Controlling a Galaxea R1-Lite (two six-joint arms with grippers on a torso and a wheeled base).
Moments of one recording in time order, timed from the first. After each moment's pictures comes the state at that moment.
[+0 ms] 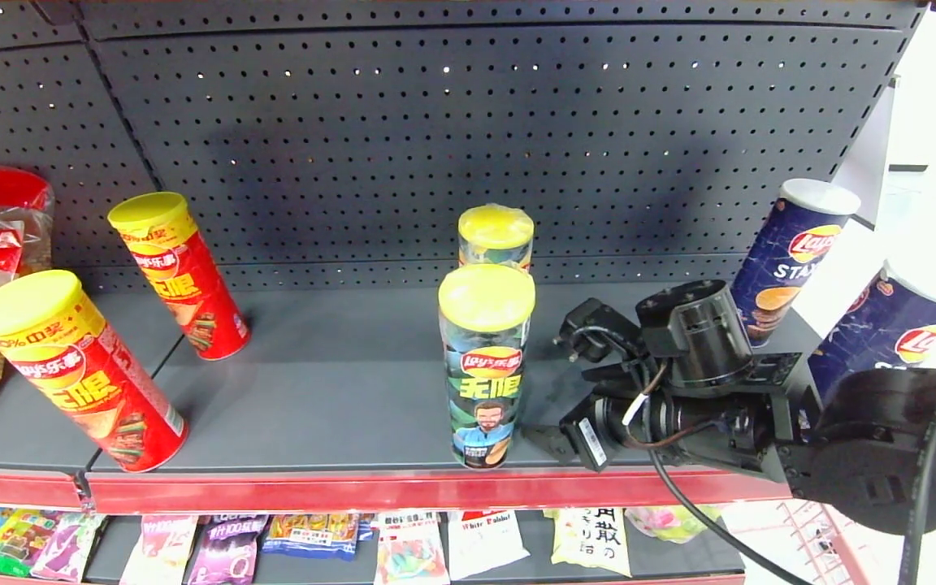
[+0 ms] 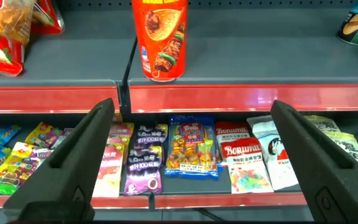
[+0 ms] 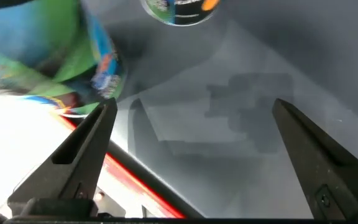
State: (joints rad) left arm 0.00 0.00 0.00 0.00 0.00 0.00; right arm 0.69 1.80 -0.84 -0.33 -0.10 -0.11
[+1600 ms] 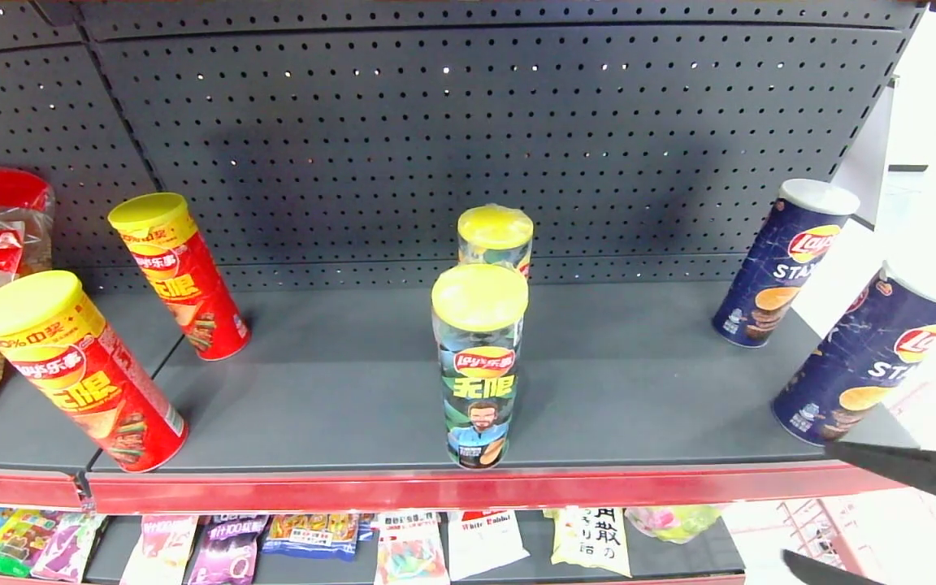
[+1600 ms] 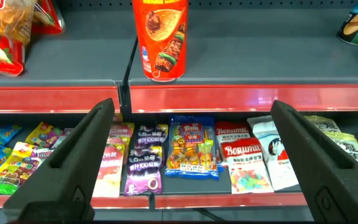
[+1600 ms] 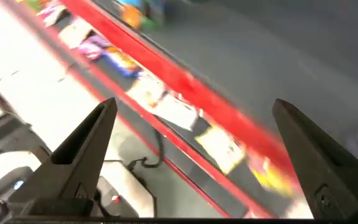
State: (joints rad) left arm 0.00 0.00 0.00 0.00 0.00 0.00; right arm 0.49 0.85 -0.36 -0.13 0.17 -0.15
